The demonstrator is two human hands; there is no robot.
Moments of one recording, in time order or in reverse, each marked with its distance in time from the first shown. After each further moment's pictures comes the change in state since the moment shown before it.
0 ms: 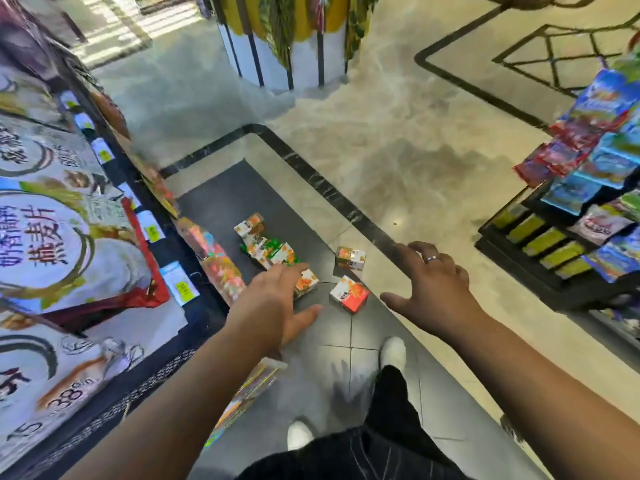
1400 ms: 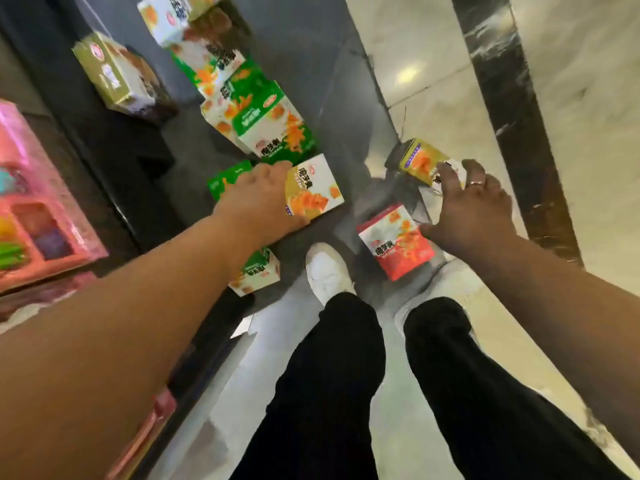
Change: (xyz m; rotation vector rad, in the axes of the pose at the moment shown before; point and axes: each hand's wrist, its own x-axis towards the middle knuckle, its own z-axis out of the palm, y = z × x) left_hand 0.475 -0.296 0.391 -0.066 -0.545 -0.532; right_hand 0.550 0.102 0.482 -0.226 -0.483 -0.053
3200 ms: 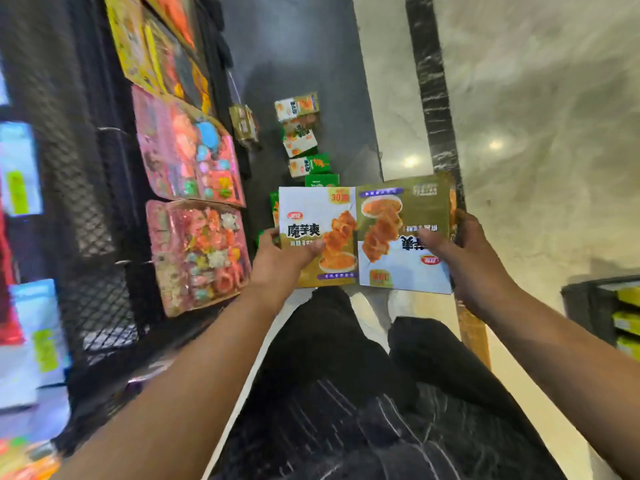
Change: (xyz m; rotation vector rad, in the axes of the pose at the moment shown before) left_hand -0.342 0.040 -0.080 -1.476 0.301 -0.432; right_hand -0.292 -0.024 -0.267 1.109 -0.158 0.035
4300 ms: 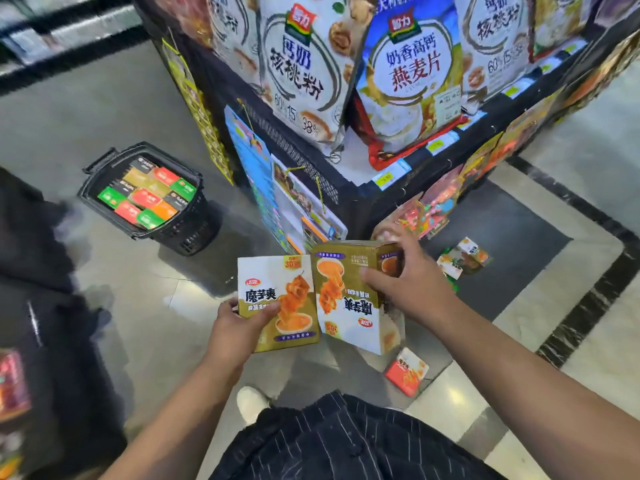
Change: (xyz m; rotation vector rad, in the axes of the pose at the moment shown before) left_hand -0.360 -0.287 -0.080 -0.951 0.791 -0.004; right_hand -0.314 -0.021 0.140 -1.021 -0.748 -0.941
